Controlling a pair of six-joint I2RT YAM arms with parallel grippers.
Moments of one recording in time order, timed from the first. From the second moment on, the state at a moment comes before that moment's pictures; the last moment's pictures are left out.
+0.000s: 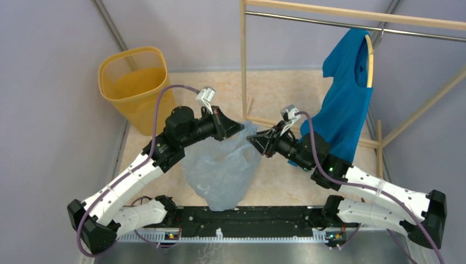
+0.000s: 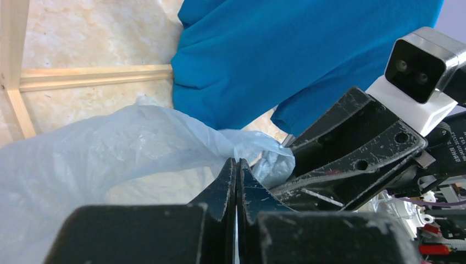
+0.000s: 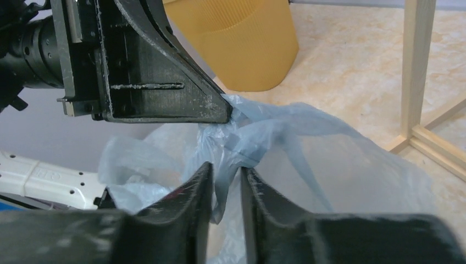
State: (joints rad) left arm -0.71 1.00 0.99 -0.14 0.28 -0.72; right arm 1.02 0.86 0.72 0.15 0.11 0.45
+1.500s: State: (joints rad) left arm -0.70 1.03 1.42 -0.65 -0.47 -0.29; right arm 1.02 0.73 0.65 0.03 0.24 0.45
